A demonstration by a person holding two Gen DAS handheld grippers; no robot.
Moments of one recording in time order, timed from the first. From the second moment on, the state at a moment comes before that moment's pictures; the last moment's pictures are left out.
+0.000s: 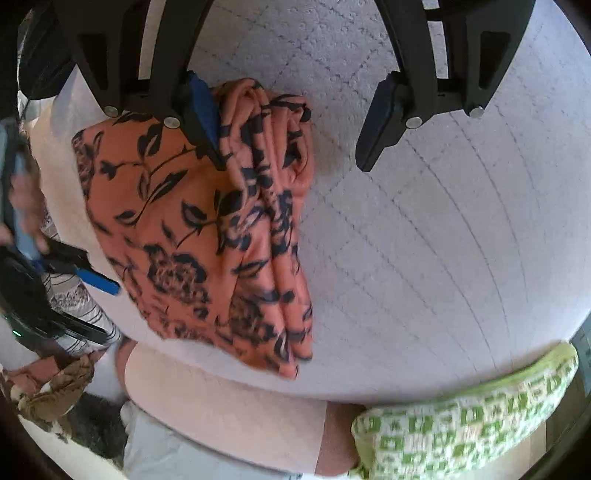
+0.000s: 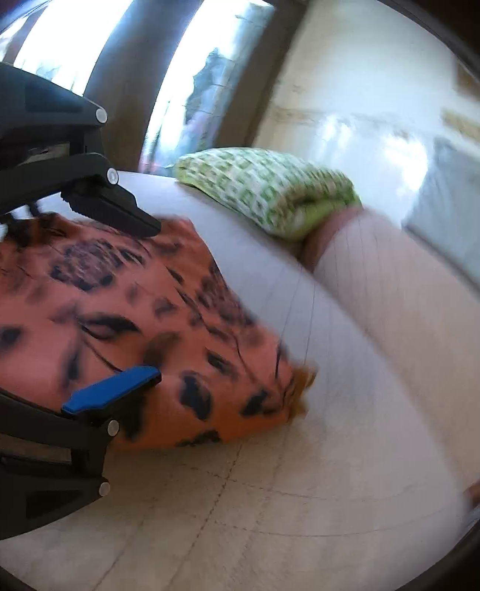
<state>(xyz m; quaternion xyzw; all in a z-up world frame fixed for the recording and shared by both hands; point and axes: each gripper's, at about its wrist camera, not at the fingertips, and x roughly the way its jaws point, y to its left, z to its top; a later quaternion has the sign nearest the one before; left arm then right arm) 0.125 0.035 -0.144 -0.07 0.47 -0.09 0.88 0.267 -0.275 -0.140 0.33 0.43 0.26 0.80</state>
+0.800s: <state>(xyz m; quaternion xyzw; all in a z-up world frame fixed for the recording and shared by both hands) 0.022 0.009 -0.094 -0.06 0.43 0.02 0.90 0.069 -0.251 -0.106 0.12 0.43 0.19 0.88</state>
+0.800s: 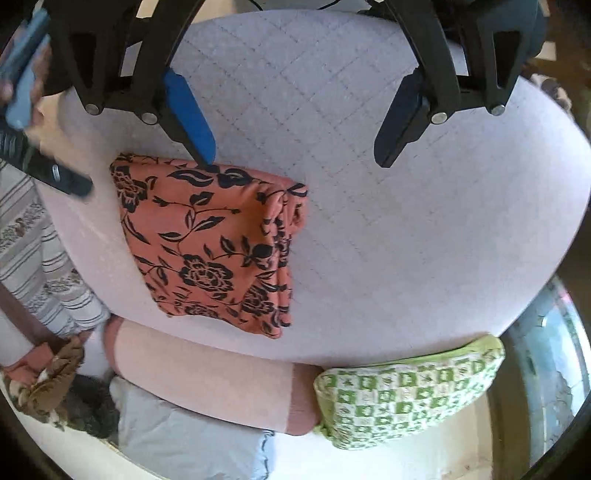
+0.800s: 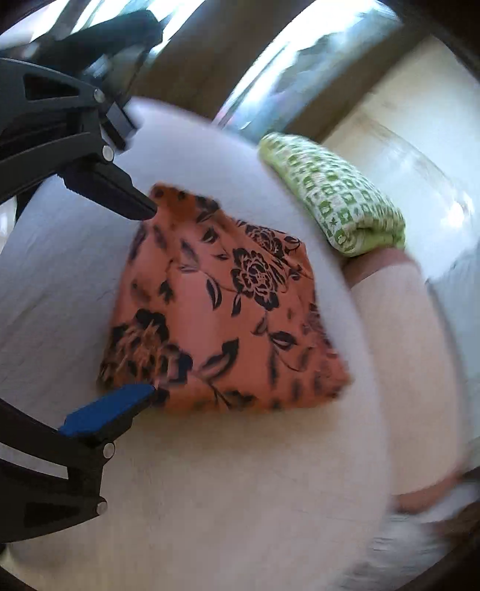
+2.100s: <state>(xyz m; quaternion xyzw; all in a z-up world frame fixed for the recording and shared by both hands) 0.024 -0.031 -0.048 -0.02 0.40 0.00 0.91 0.014 -0.235 -0.077 -0.05 0.41 0.06 0.91</state>
